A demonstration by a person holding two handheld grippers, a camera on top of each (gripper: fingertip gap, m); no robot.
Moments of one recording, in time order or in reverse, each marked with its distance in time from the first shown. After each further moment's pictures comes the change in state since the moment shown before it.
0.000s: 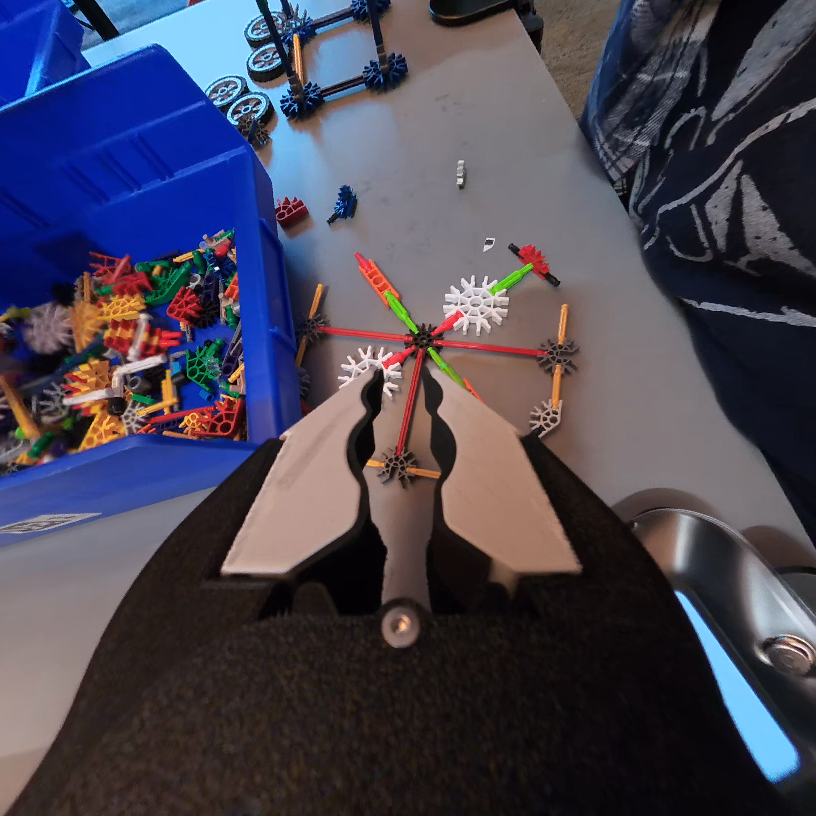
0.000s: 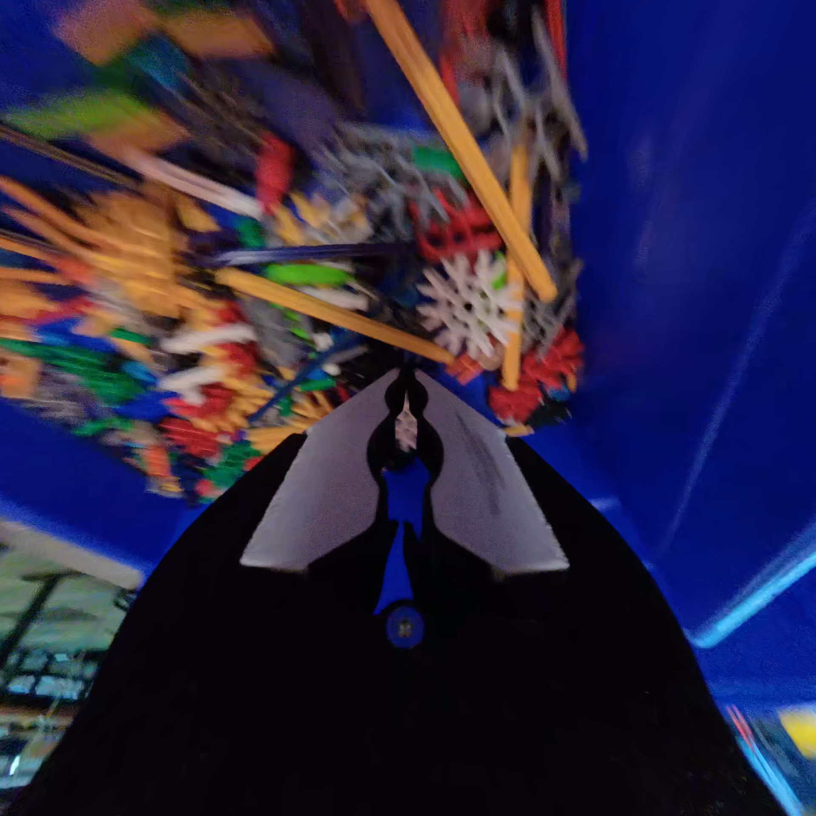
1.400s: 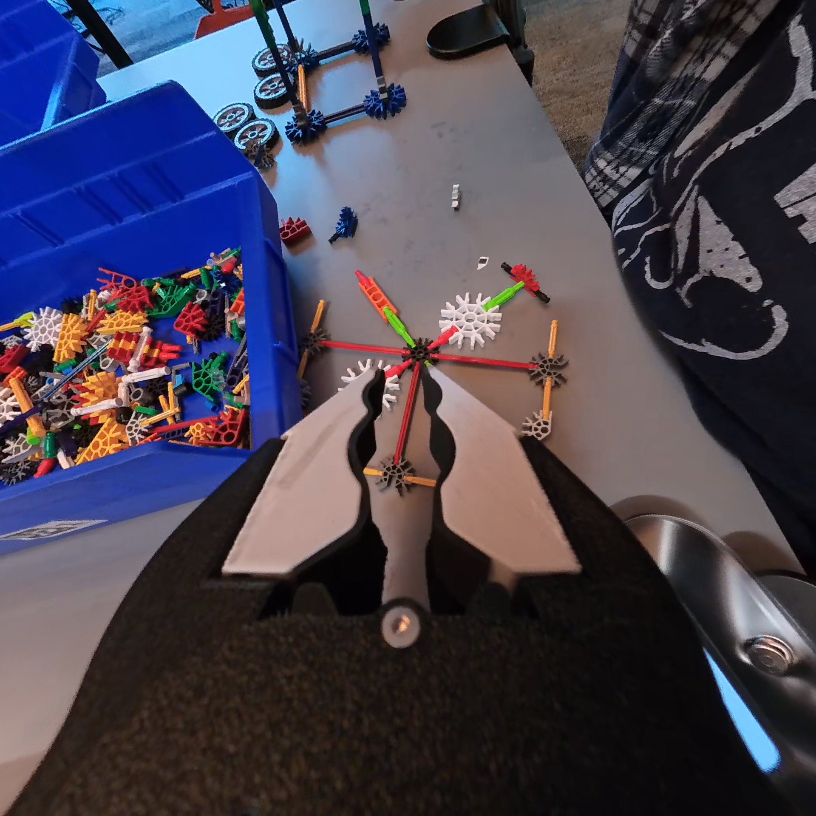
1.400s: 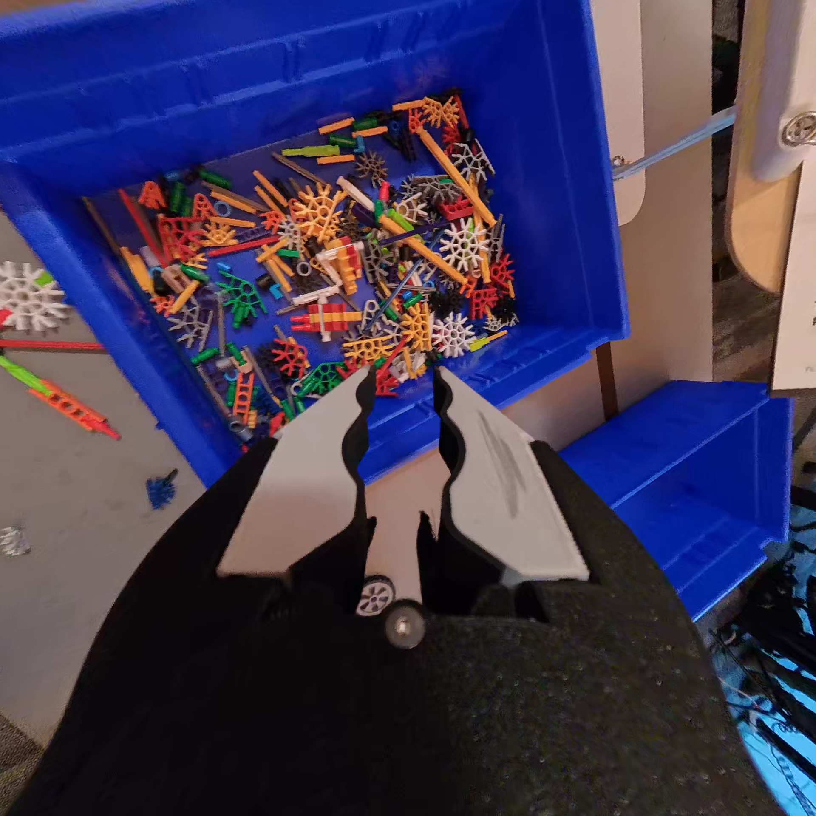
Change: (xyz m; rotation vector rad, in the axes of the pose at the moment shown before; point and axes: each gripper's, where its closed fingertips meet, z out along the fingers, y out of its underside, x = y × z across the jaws) left arm 0.004 -0.008 -0.008 0.032 0.000 -0.002; right arm -0.070 0.069 -0.111 0.540 0.354 0.033
